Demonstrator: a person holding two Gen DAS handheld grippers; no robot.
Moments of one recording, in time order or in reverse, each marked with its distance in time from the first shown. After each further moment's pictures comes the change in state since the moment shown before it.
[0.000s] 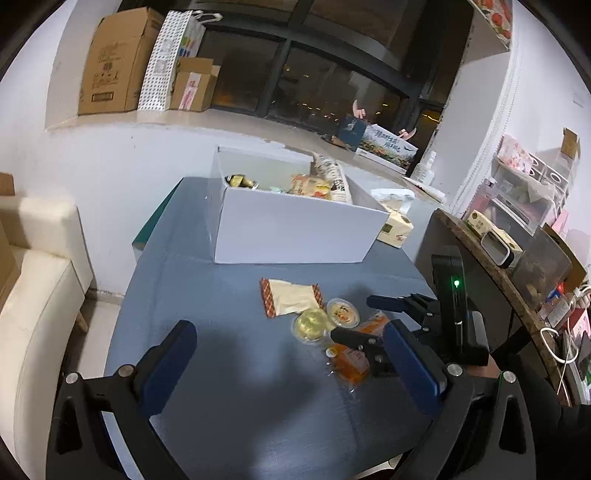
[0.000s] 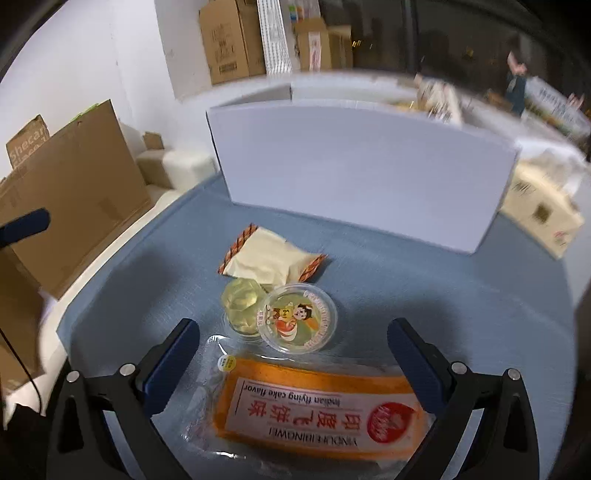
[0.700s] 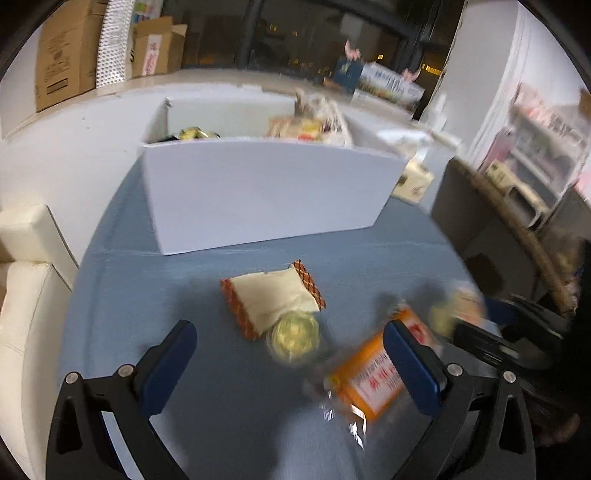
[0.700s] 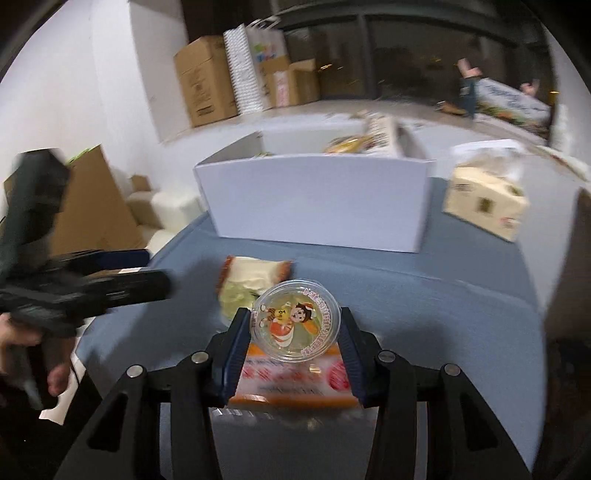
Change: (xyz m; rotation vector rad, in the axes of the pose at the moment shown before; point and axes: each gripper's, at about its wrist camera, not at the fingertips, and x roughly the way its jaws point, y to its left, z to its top) left arm 0.126 -0.037 0.020 0.102 0.206 0.052; right arm -0.085 -0.014 -0.029 0.107 -0.152 -0.097
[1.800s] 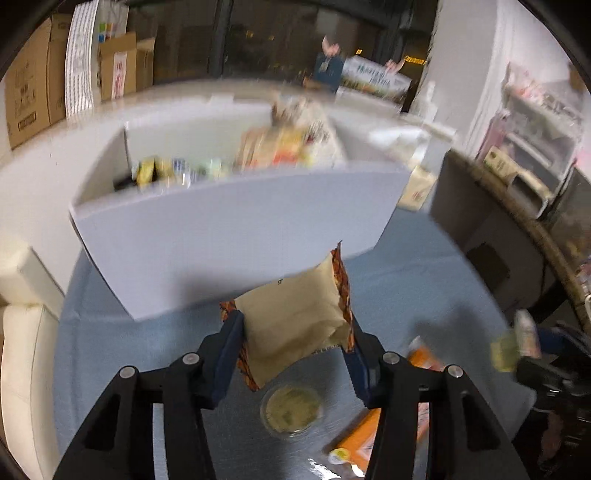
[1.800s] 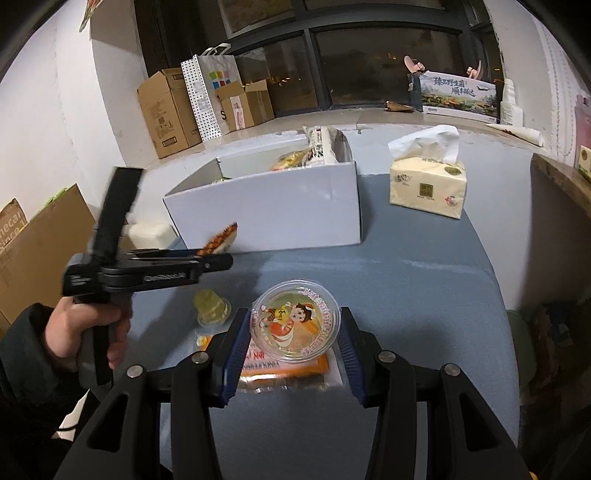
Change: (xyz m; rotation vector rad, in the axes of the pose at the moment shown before) left arm 0.017 -0.017 0.043 0.103 -0.059 -0.022; right arm -0.030 -0.028 -0.010 0.134 -0.058 -0.051
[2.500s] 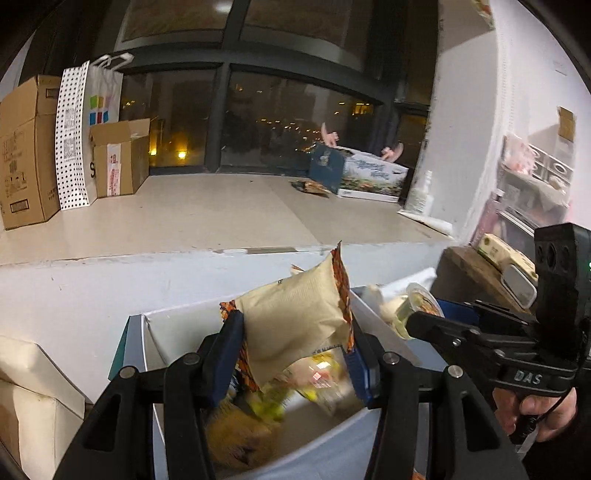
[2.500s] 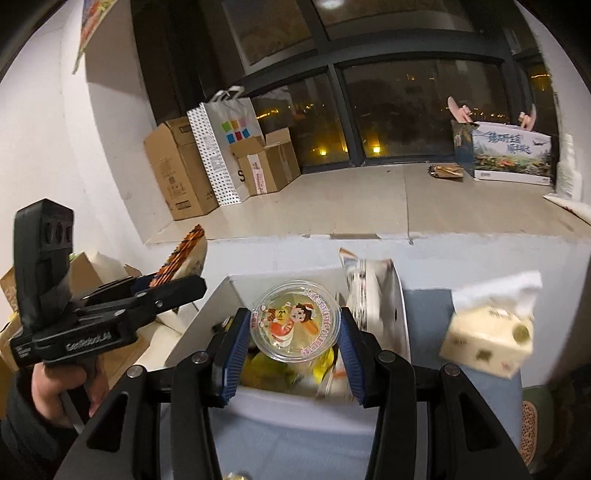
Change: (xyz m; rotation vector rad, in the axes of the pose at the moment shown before) left arm -0.028 0.061 0.177 0.022 -0.218 -0.034; right arm 0.085 0.000 0.208 -0.007 -0.109 0.118
